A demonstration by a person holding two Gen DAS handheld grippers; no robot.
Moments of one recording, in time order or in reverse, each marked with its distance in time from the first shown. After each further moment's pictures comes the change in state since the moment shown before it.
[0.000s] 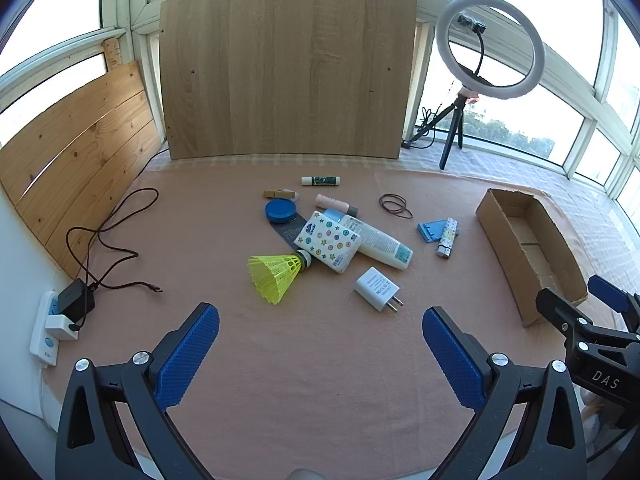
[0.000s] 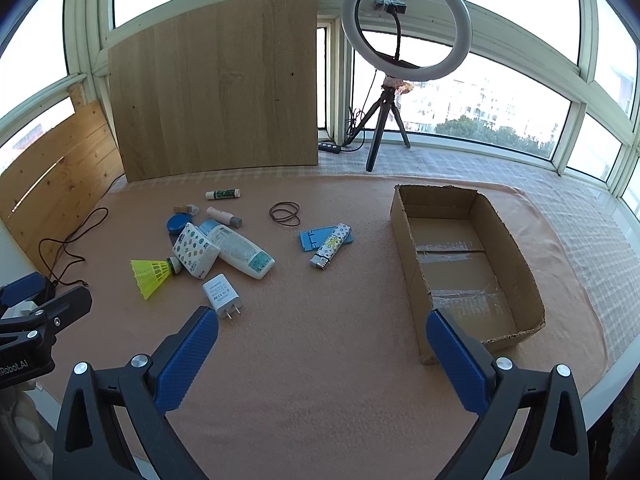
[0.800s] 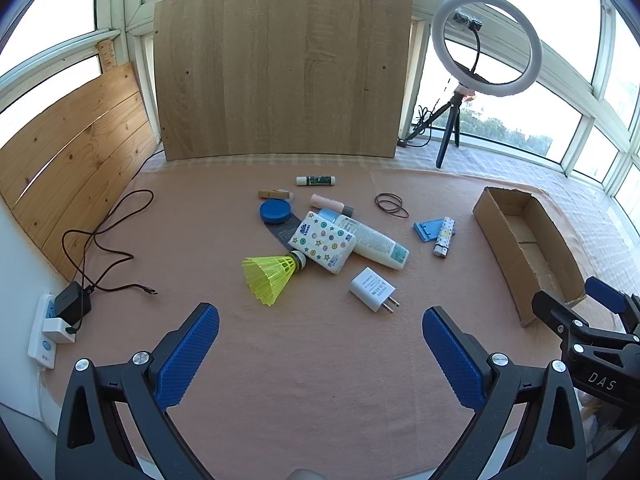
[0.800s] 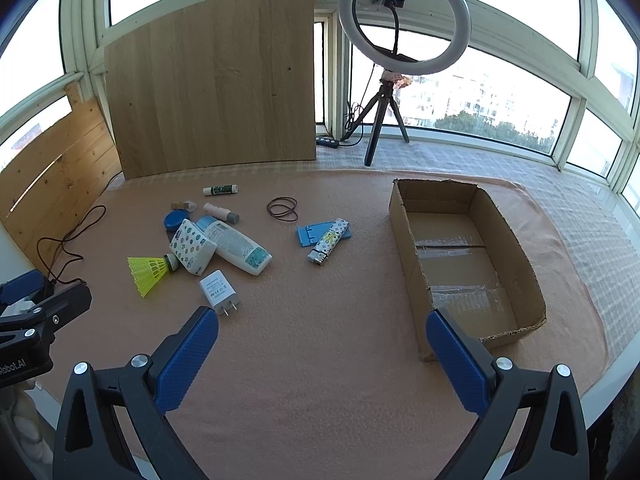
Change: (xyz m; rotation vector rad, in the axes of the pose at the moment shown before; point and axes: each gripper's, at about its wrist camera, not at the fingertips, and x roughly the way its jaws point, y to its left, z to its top) left arm 0.004 -0.008 0.003 0.021 0.006 -0.019; right arm 0.004 -0.004 -0.001 0.009 0.015 -0.003
